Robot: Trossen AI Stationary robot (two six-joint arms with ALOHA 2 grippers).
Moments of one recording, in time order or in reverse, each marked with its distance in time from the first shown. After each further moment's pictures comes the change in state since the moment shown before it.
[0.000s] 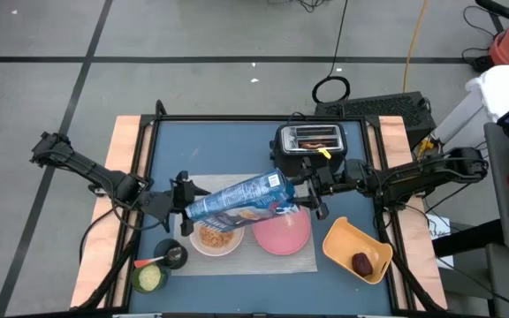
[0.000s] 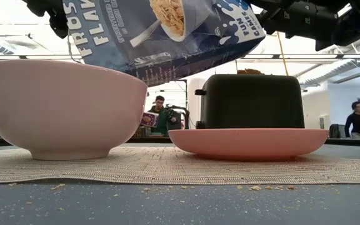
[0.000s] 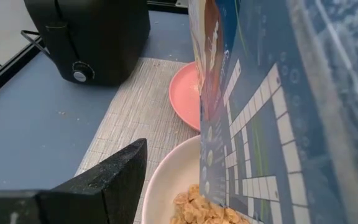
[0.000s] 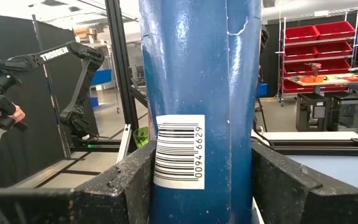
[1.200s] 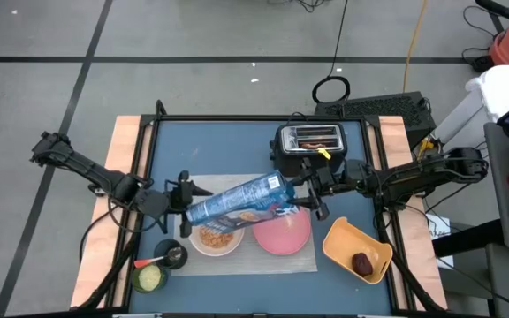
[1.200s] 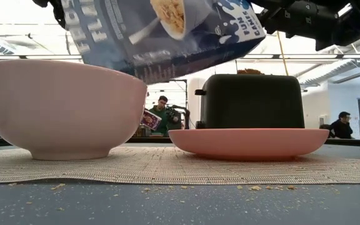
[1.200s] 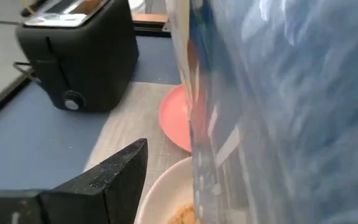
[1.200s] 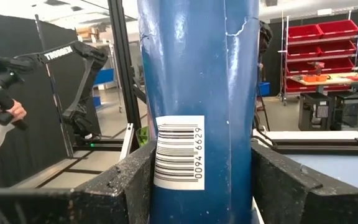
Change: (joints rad) left arm -0.011 -0.010 0.000 0.086 -0.009 0.089; right arm 0.002 0.000 0.000 -0.001 -0.005 0.003
